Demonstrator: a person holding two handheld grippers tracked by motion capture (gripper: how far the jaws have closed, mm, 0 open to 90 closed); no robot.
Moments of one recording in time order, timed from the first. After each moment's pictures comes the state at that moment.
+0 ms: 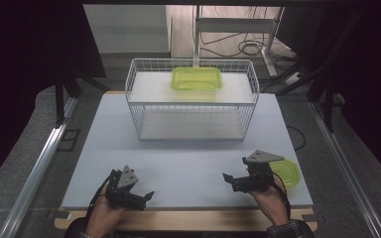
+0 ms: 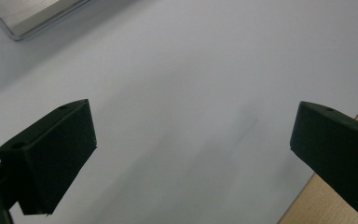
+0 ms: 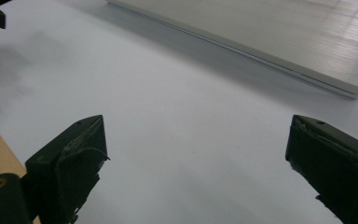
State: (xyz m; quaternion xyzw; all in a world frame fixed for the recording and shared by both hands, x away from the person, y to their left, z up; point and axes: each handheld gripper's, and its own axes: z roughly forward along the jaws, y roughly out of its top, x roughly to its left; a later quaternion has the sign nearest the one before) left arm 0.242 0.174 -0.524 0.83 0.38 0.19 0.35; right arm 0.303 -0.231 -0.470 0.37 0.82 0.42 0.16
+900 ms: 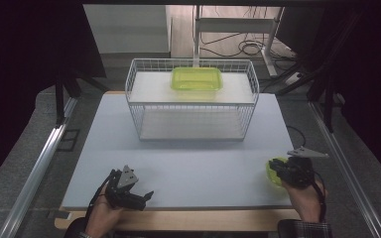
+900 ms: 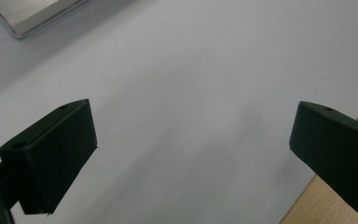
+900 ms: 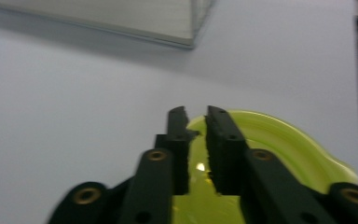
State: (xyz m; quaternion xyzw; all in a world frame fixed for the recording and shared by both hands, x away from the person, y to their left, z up) left arm 0.241 0.175 -0.523 0.83 0.38 0.19 0.35; right arm 0.305 -0.331 -0.448 0.50 0.76 0.36 0.21
